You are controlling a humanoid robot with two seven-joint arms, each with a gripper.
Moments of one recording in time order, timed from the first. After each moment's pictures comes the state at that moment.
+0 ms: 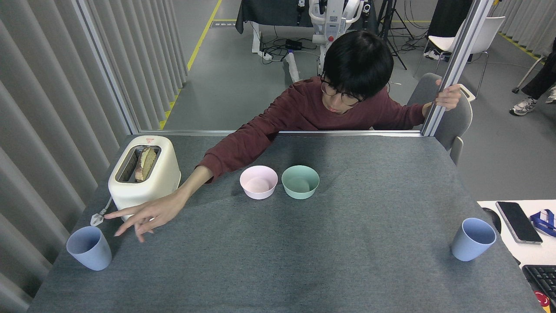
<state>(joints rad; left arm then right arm) 0.54 0.15 0.22 -1.59 -1.40 -0.31 0.56 0.54 0.03 -0.15 -1.60 1.46 -0.17 -0.58</state>
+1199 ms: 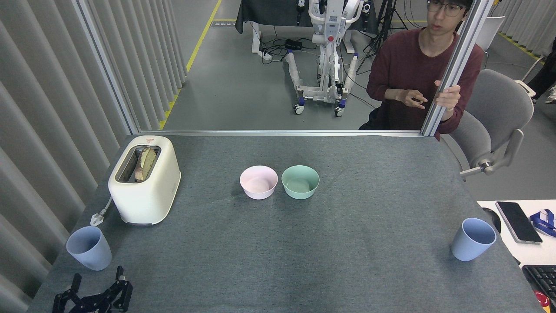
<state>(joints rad) -0.07 0.19 0.21 -0.94 -1.40 -0.12 0.53 0.54 0.03 -0.15 -1.60 1.46 -0.17 -0.58</state>
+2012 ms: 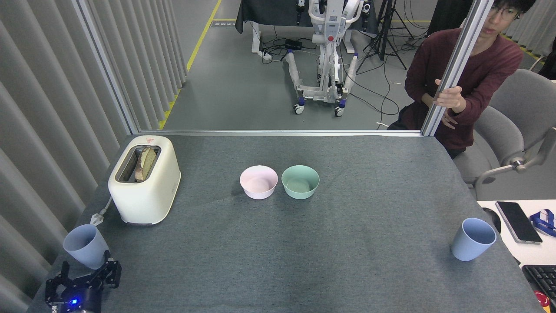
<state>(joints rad) -0.35 0.25 0.21 -0.54 -1.41 -0.02 0.55 0.53 0.03 -0.15 -1.60 1.48 -0.17 -0.58</state>
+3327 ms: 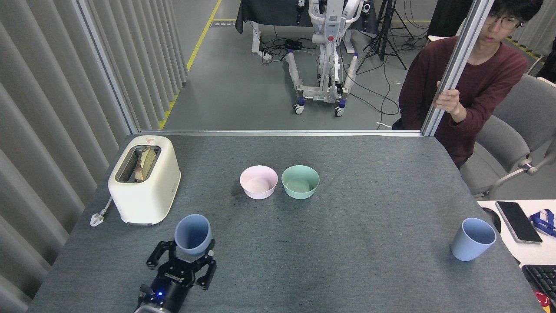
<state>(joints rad) -0.14 0.18 -0.29 -1.17 -1.46 -0.13 0.48 0.53 0.03 -0.15 -1.61 1.54 -0.16 -0.58</state>
